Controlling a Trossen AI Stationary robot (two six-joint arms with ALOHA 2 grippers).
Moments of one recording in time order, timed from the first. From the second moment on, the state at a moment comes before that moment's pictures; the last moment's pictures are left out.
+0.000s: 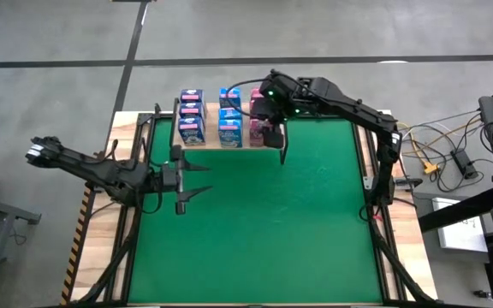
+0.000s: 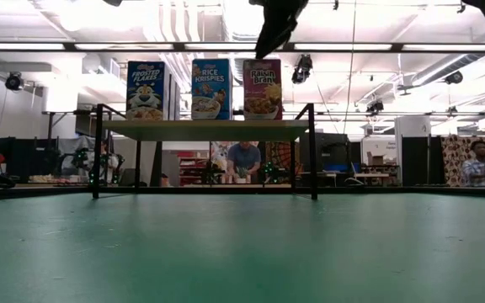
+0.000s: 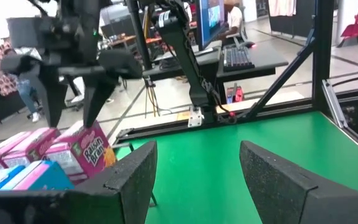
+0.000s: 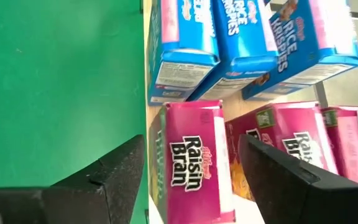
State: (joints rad) left arm -0.31 0.84 0.69 0.10 -0.44 0.20; right arm -0.35 1.88 2.18 -1.20 -0.05 -0.35
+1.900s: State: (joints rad) left arm -0.32 0.64 0.62 -0.09 -0.44 0.10; right arm -0.04 1.71 1.75 -0.56 0.39 -0.34
